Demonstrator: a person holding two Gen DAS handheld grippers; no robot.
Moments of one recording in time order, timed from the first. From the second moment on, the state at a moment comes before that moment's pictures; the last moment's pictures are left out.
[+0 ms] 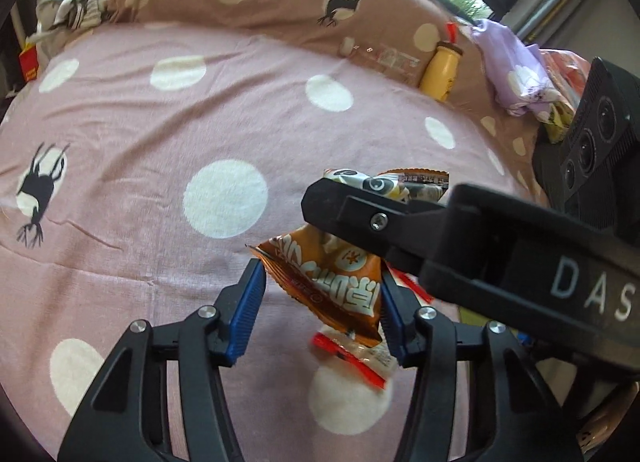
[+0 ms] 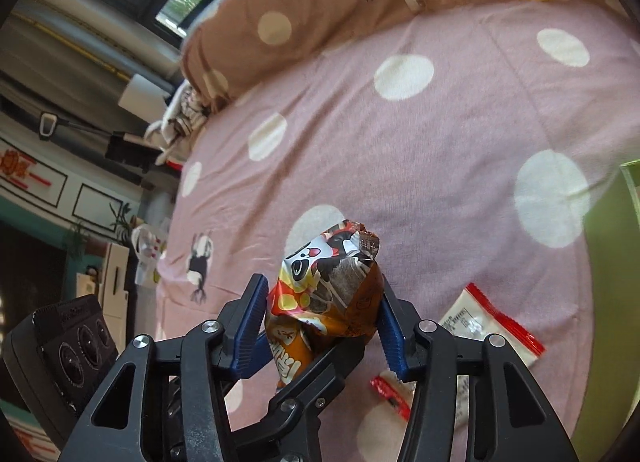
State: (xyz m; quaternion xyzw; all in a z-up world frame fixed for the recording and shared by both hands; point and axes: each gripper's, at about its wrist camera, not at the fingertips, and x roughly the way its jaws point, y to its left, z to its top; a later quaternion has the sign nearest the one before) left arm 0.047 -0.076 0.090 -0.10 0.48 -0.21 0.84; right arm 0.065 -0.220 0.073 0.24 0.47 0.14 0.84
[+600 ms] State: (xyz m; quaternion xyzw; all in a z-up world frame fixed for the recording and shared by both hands) left arm -0.024 -0.141 0.173 -0.04 0.40 -0.30 0.86; right arm -0.038 -0.282 0.161 0.28 0.35 0.09 0.89
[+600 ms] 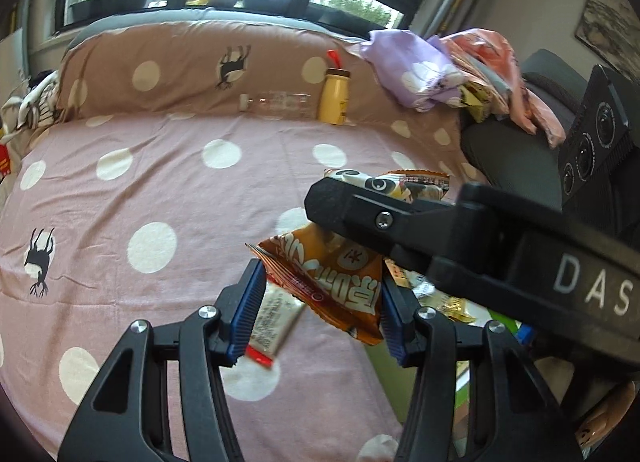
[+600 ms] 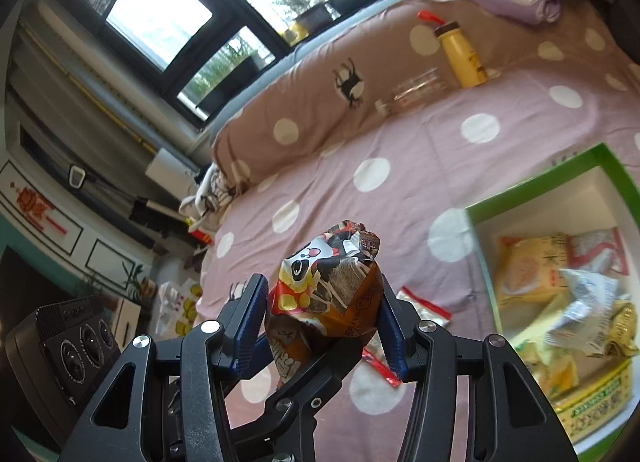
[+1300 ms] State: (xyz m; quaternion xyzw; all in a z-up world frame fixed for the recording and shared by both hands) left arm -0.053 -0.258 0.145 0.02 0.43 -0.41 0.80; right arm -0.102 -0.390 0.127 0.35 0.33 -0.04 0.87
